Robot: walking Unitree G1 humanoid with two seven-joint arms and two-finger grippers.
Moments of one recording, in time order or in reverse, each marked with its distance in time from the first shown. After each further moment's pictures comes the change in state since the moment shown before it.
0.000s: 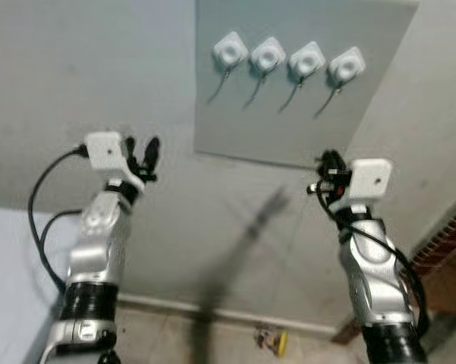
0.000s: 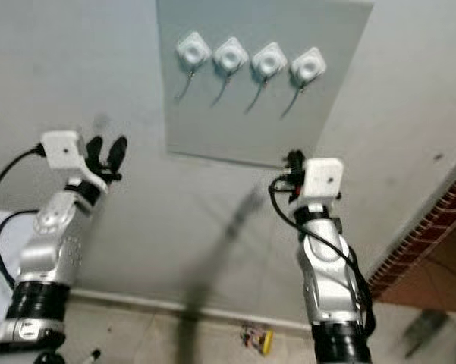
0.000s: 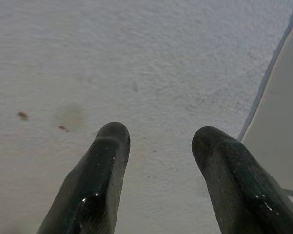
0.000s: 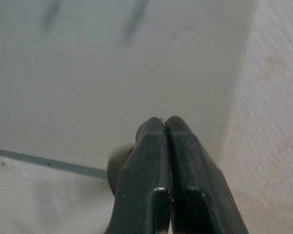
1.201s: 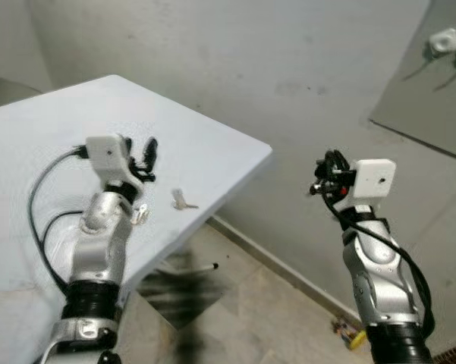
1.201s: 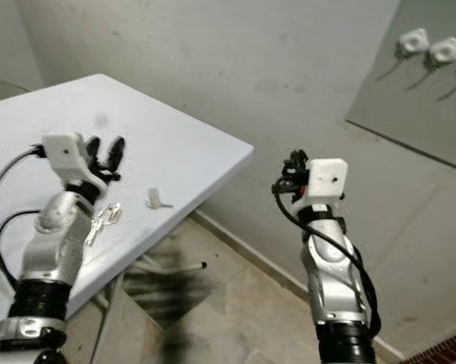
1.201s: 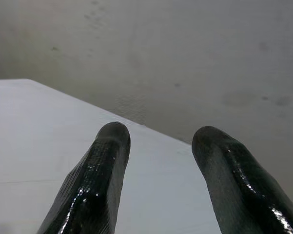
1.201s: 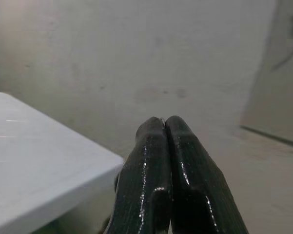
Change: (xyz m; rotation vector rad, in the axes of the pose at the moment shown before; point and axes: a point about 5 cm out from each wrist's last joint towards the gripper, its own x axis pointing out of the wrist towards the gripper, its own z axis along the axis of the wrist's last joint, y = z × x) left arm 0.002 0.002 -0.007 0.009 0.011 -0.001; right arm 0.000 -0.007 0.002 -0.002 -0.015 0.000
